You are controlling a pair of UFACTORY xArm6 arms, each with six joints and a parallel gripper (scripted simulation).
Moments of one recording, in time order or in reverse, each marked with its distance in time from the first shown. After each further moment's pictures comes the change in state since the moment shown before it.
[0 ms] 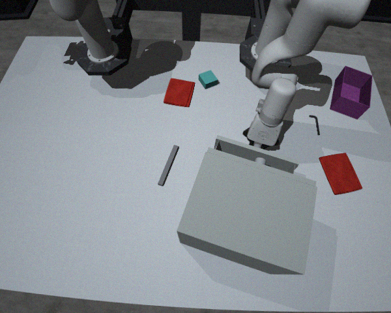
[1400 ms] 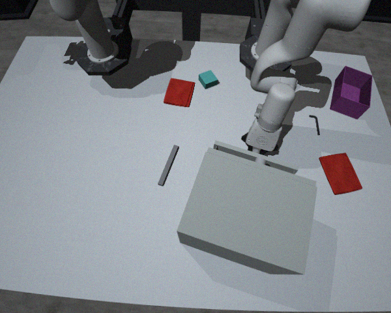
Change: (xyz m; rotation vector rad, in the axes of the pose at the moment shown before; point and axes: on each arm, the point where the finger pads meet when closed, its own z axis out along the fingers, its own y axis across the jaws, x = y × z) left arm -0.022 0.000 0.005 0.000 -0.013 0.000; right arm 0.000 0.000 0.000 0.000 0.000 0.000
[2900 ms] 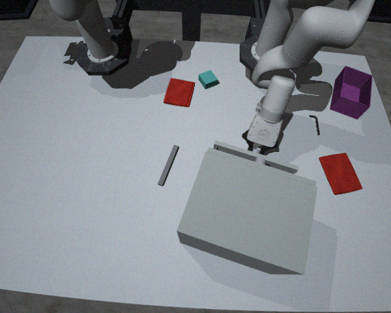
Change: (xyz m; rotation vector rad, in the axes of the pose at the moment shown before) left arm 0.000 0.000 -0.001 0.000 -0.251 -0.002; right arm 0.000 0.000 0.000 0.000 0.000 0.000
